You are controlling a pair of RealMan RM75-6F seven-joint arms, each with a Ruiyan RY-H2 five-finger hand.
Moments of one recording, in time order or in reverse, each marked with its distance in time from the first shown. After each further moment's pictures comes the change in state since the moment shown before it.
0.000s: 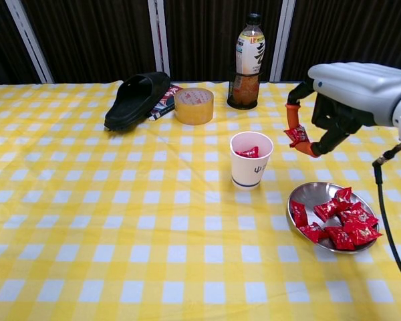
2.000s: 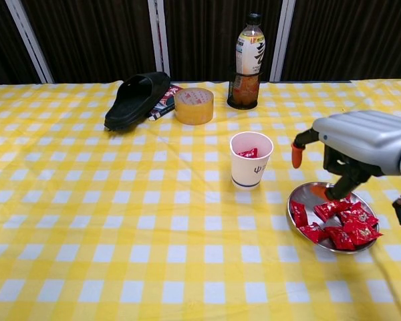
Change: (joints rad) left arm -0.003 0.018 0.008 -0.010 0.005 -0.013 -0.027; right arm 0.016 -0.020 -0.181 0.018 0.049 0.062 -0.034
